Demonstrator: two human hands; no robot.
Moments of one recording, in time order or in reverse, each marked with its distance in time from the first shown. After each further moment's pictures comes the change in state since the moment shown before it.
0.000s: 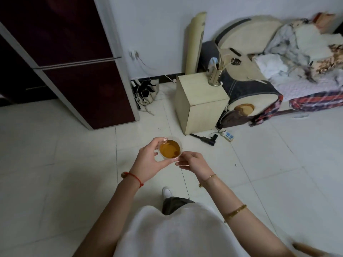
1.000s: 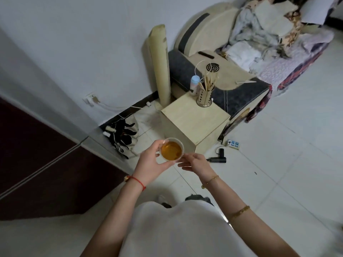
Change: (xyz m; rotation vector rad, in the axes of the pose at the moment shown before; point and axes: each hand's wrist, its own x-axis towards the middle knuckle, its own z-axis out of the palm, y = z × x) left_hand 0.507 -0.047 -0.128 0.099 -0.399 0.177; right_hand 0.388 -0.221 0.047 0.276 0.339 0.042
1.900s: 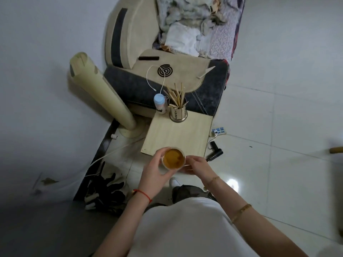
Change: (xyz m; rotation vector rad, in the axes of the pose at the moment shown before) left_hand 0.324 -0.013 -0.032 0.051 -0.470 0.217; right_hand 0.232 -0.112 -0.007 0.323 0.409 0.155
